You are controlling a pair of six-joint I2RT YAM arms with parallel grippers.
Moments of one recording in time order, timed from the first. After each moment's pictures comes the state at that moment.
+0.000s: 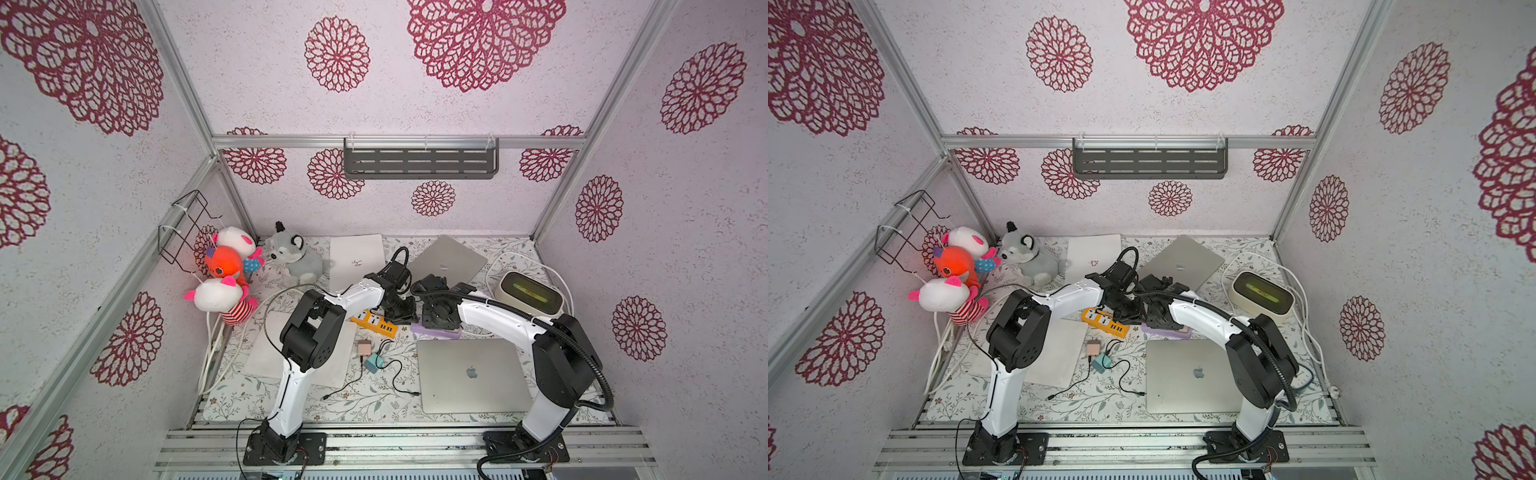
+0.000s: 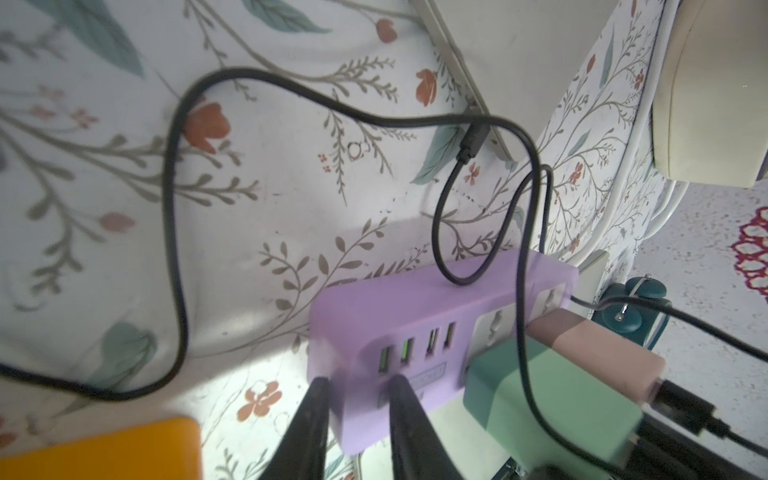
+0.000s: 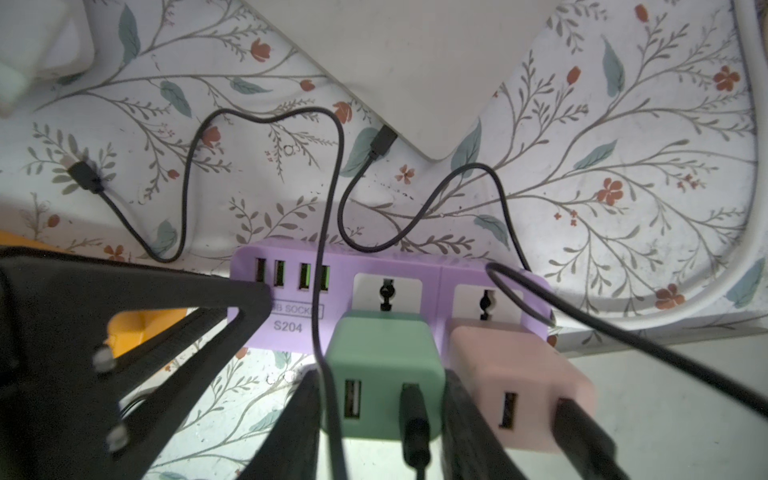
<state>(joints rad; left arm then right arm) -0.63 2.17 1.59 -0.61 0.42 -0.66 0.71 1.73 1.27 -0.80 0.26 0.73</state>
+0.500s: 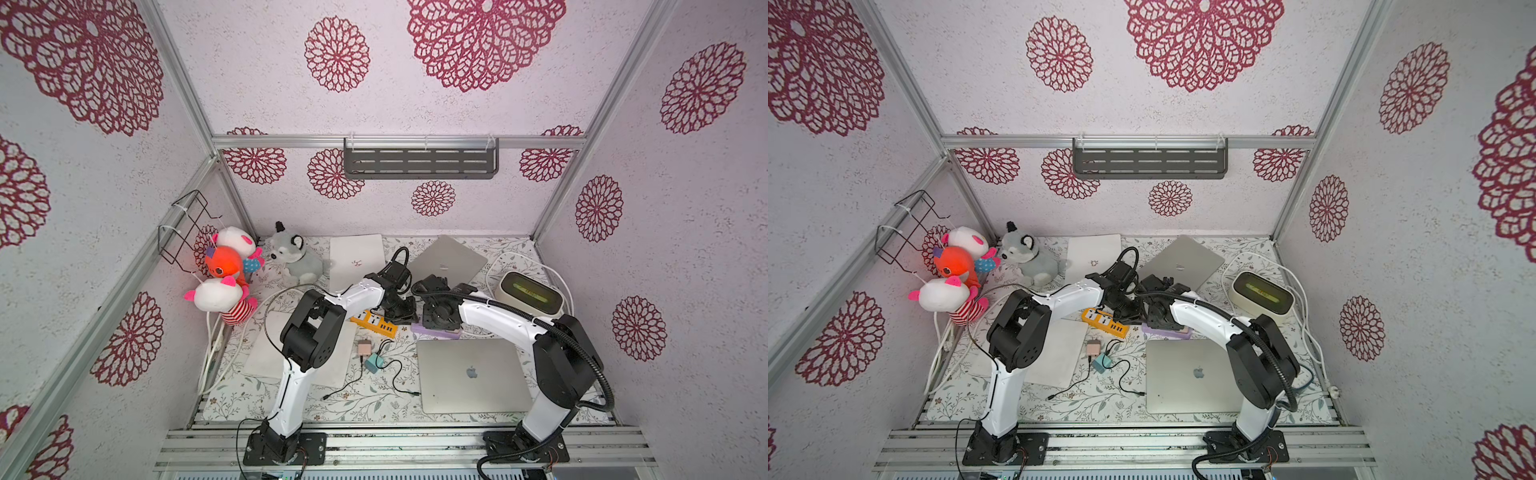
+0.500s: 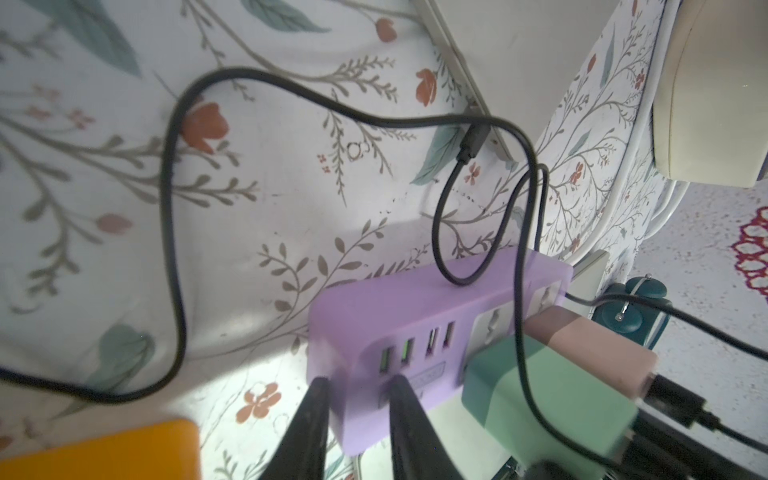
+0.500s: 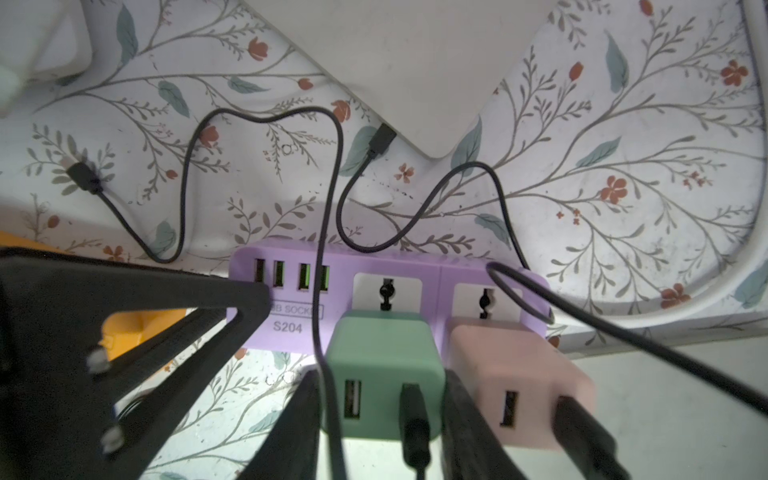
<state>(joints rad) -0.63 2.17 1.59 -0.61 0.42 -0.66 0.71 1.71 1.25 -0.79 0.26 0.73</state>
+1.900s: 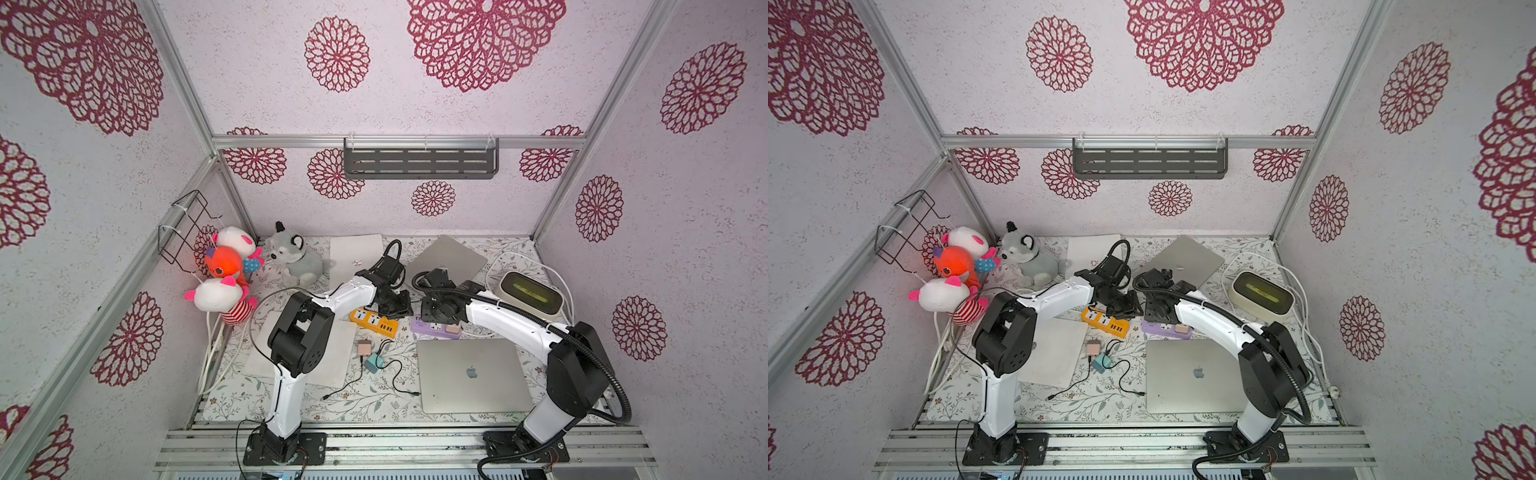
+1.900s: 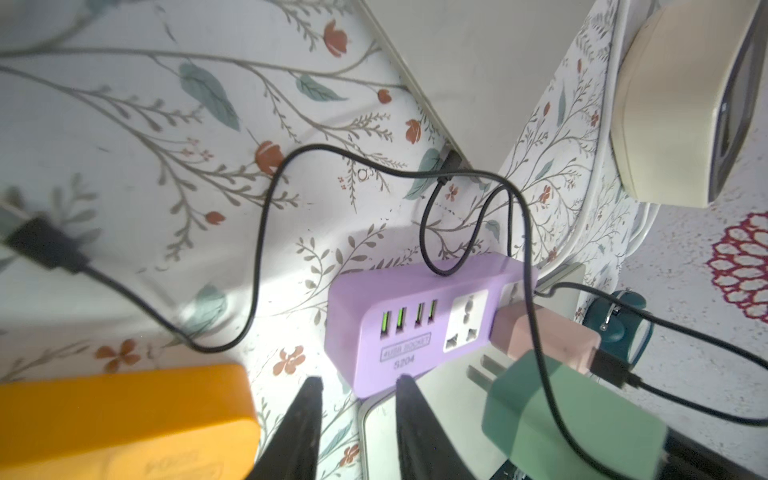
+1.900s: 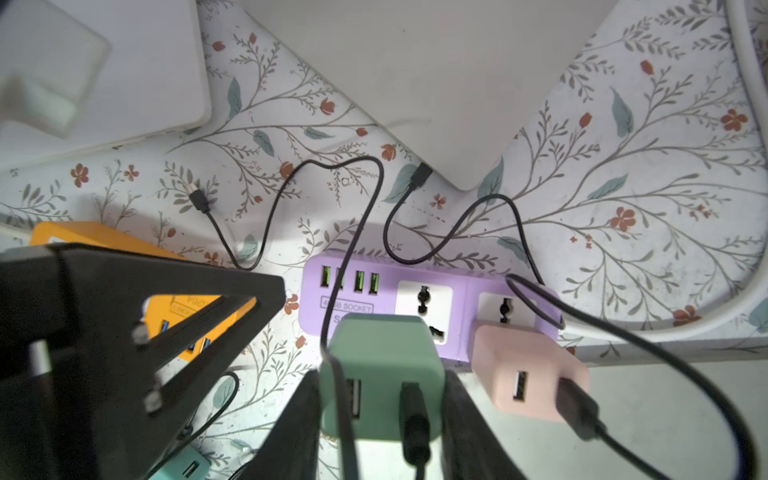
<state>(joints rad) -0.58 2.05 1.53 -0.60 0.39 -0.66 0.71 1.66 1.30 -0.77 0.23 0.71</state>
